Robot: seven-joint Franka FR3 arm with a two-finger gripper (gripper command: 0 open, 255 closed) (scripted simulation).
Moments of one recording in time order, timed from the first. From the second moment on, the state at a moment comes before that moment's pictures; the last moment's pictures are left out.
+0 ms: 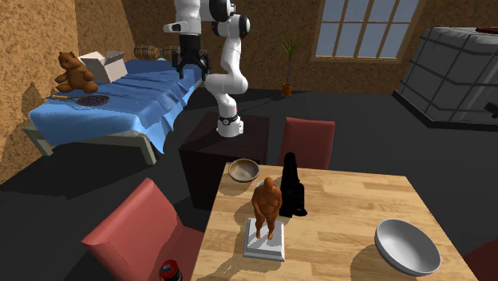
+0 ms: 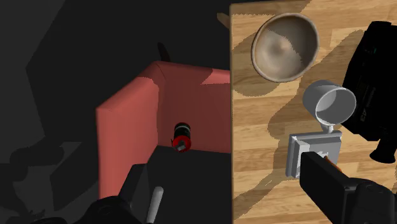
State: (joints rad) arm -0.01 -0.79 -0.05 -2.29 -0.03 1.70 -0.10
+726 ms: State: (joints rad) arm 0.04 -0.72 0.05 -2.49 0.03 1.96 0.01
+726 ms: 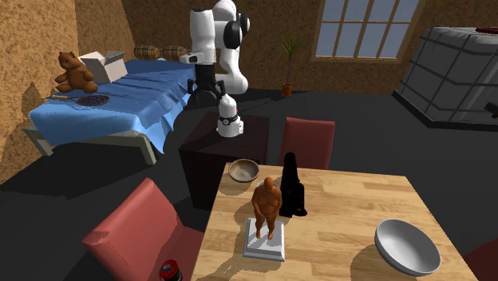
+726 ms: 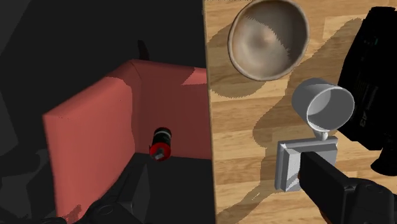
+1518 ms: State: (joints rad) arm 0.09 -0.45 0.20 -2.62 0.10 2.37 0.17
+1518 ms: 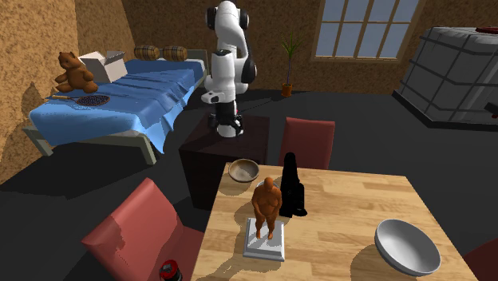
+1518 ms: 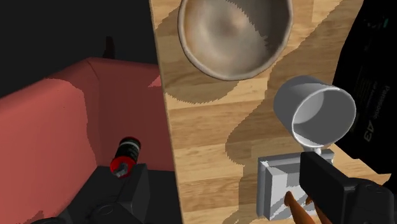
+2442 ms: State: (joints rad) arm 0.11 0.10 0.34 -2.48 -0.13 2.77 0.52
